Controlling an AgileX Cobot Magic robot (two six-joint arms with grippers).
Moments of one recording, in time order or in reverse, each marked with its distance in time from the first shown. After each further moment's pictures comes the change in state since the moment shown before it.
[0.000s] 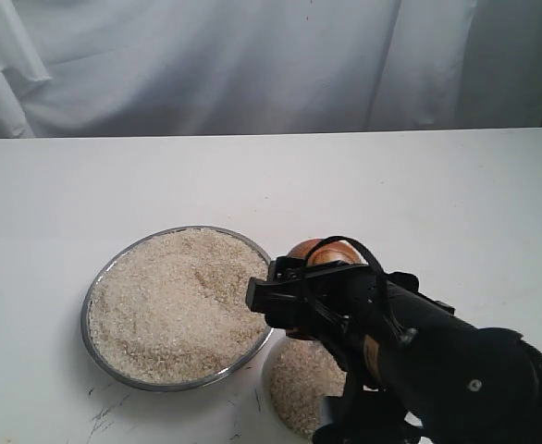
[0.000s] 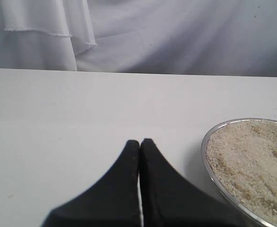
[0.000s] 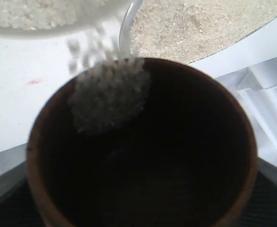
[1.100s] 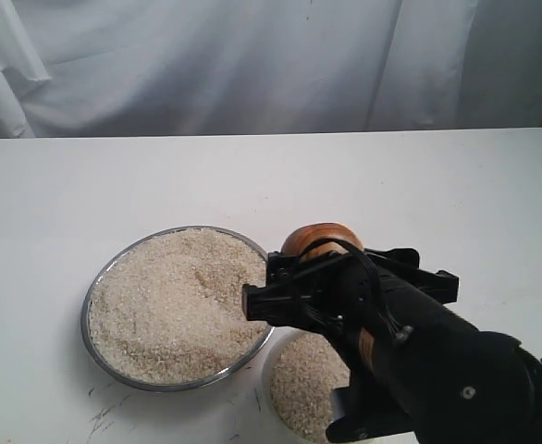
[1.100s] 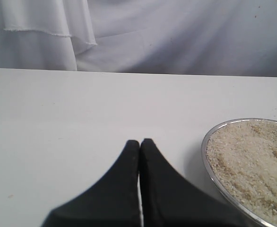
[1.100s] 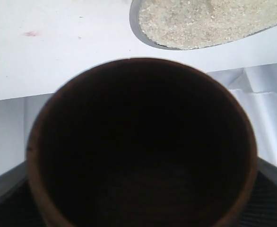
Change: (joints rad) left arm 0.000 0.000 0.000 0.000 0.000 0.000; right arm 0.026 0.000 -0.017 0.000 0.087 -0.198
